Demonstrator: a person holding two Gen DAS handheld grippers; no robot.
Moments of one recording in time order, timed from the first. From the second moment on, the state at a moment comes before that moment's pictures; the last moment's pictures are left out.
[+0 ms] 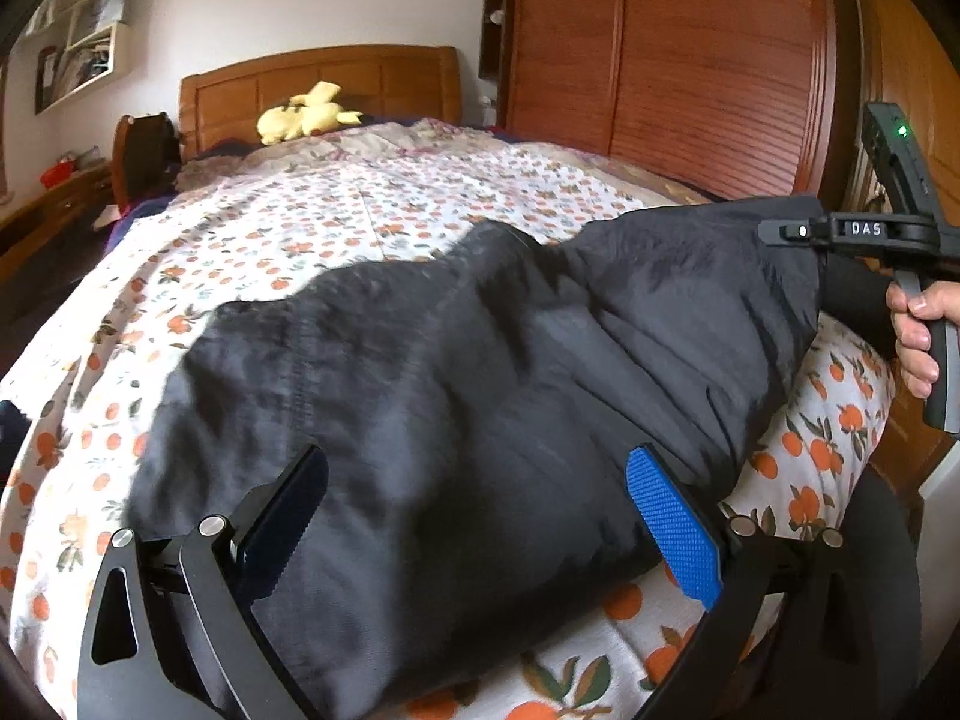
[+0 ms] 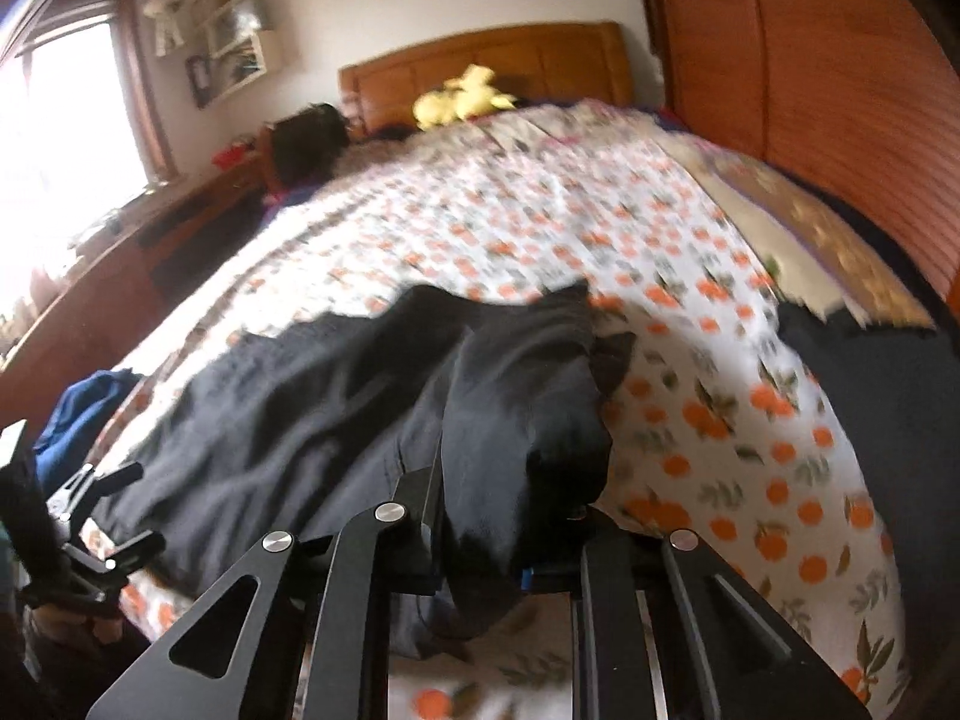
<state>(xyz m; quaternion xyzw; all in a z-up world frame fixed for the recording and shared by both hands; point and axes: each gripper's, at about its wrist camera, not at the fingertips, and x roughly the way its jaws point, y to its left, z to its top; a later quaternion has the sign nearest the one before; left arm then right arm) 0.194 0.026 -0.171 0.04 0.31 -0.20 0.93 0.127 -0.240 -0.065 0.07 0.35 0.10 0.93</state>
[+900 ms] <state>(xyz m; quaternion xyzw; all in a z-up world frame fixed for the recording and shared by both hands) 0.166 0.154 -0.141 -0.04 0.28 -0.11 0.95 0.143 -0.007 -0.073 -0.02 0.38 0.29 0.88</state>
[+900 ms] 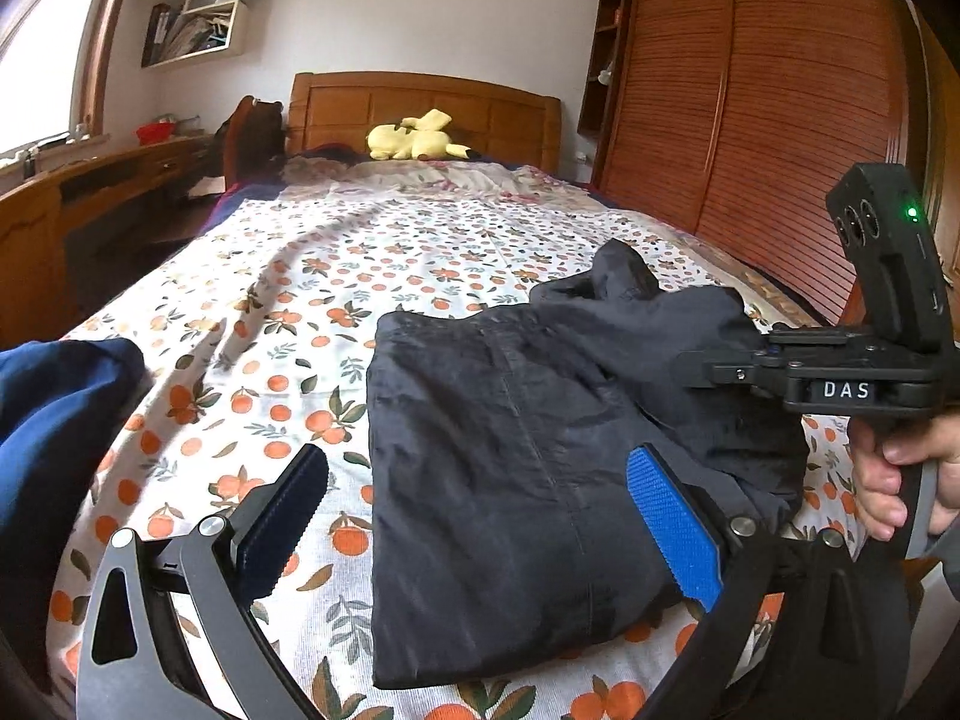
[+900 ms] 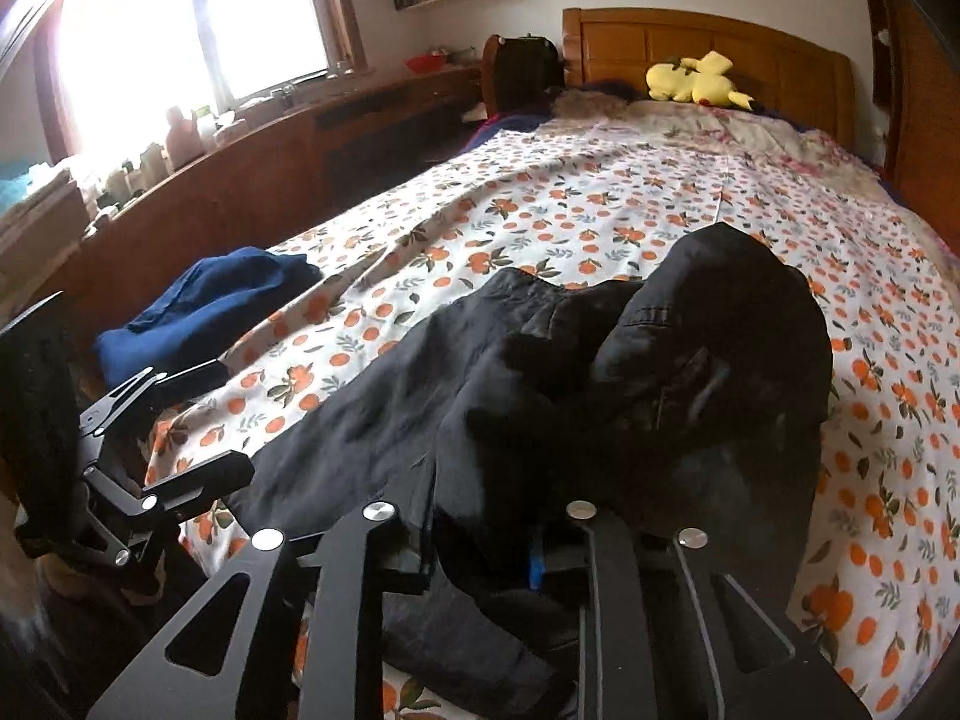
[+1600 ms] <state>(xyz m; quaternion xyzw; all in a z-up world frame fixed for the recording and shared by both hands) 0.195 0.085 -0.118 -0.04 0.26 -0.16 0.95 0.116 -0.083 -0.056 -0.07 0.35 0.21 0.91</state>
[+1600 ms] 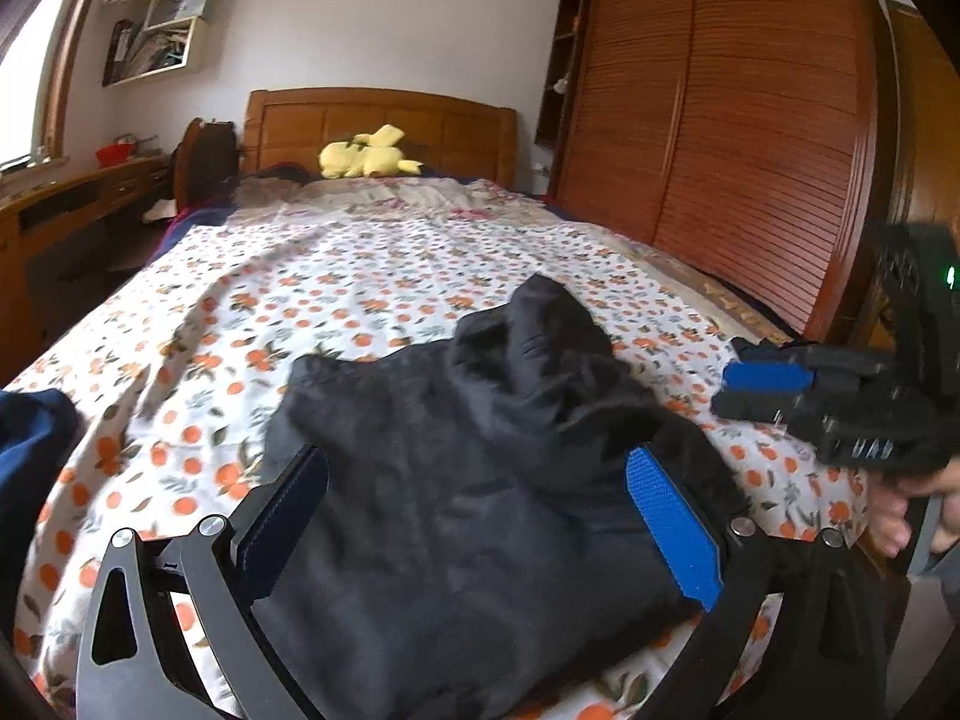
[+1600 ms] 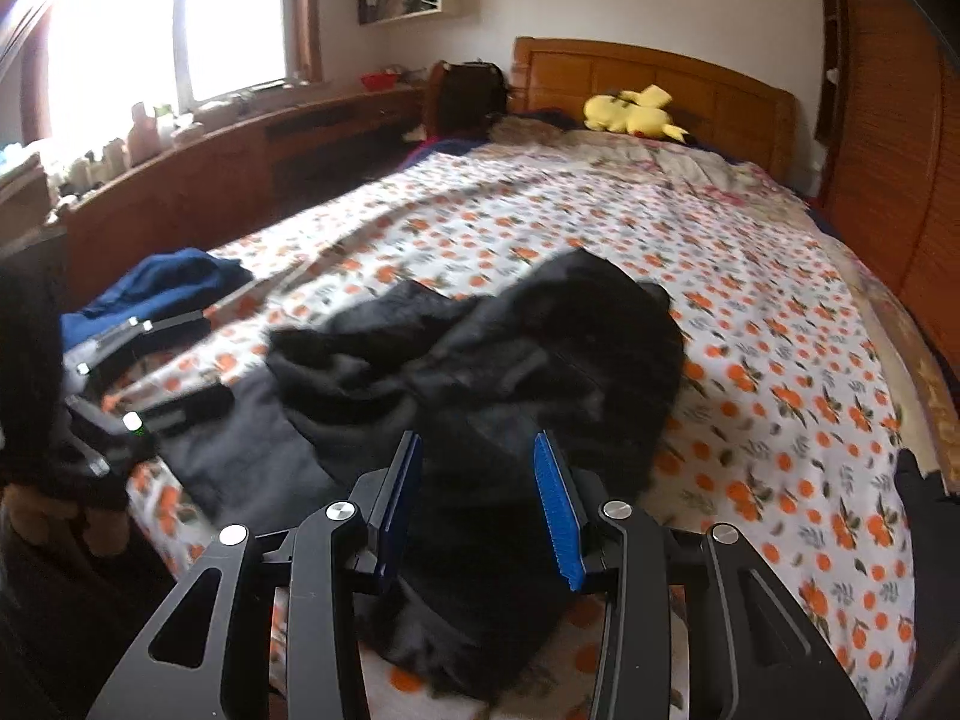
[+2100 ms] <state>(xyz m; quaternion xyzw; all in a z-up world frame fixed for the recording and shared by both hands) 0.229 0.046 -0.135 -0.04 0.29 -0.22 0.93 0.106 -0.112 -0.087 -0.07 0.37 0.19 0.91</state>
